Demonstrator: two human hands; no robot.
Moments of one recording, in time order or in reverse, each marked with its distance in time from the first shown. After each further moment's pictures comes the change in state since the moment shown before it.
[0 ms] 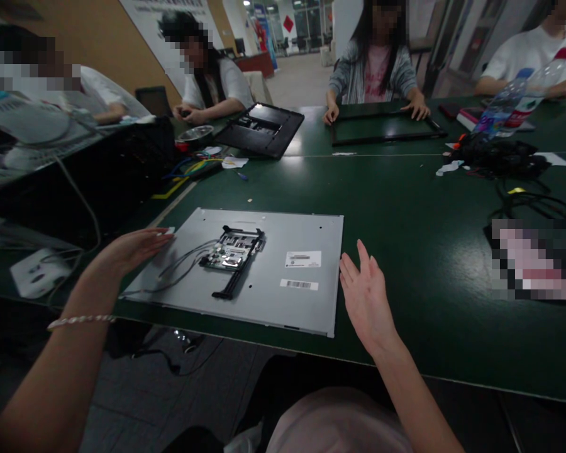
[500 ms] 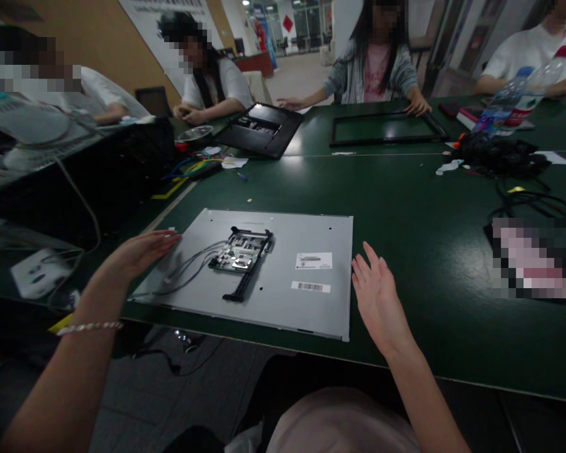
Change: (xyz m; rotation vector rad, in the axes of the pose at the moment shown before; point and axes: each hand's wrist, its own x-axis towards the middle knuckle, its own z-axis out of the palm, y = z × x) left_hand -0.015 0.000 0.010 -0.194 -0.020 -0.144; right_hand 0.000 0.001 -0.014 -0.068 0.096 -0.010
